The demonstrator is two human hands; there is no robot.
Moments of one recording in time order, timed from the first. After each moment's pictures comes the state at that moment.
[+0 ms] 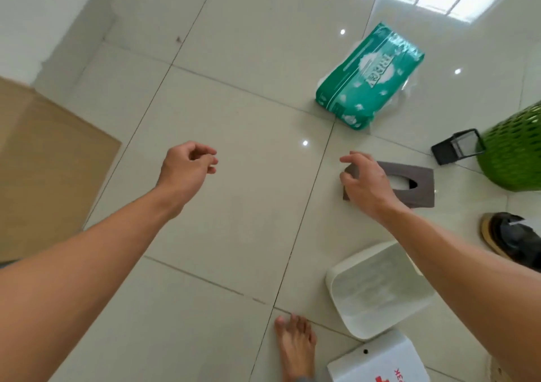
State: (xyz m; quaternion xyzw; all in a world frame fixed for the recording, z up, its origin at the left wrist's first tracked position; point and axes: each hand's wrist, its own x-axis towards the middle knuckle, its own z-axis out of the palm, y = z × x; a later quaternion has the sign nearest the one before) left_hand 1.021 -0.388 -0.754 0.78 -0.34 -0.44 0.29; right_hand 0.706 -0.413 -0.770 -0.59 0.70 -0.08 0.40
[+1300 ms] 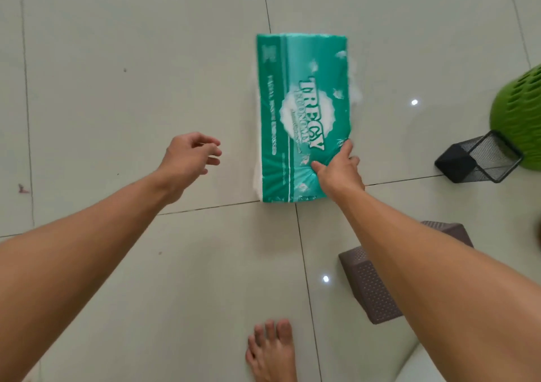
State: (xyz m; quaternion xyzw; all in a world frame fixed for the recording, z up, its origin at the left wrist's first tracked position) left_hand 0.872 -0.821 -0.921 0.69 -0.49 -0.53 0.07; right_hand 0.632 -0.716 -0.983 -0.23 0.88 -0.07 0.42
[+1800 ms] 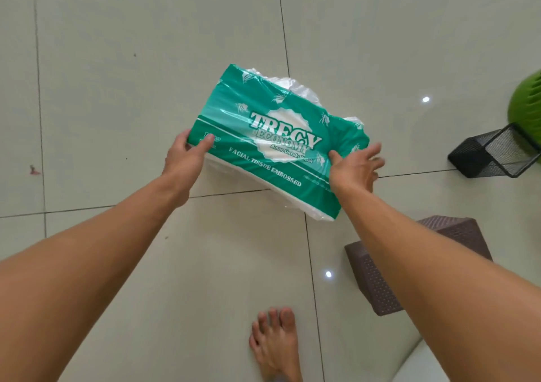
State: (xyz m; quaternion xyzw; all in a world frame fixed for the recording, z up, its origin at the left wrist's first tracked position) left_hand 0.898 -0.799 -0.949 0.76 -0.39 -0.50 0.14; right_hand 0.650 -0.707 -0.985 -0.13 0.92 -0.16 0.34
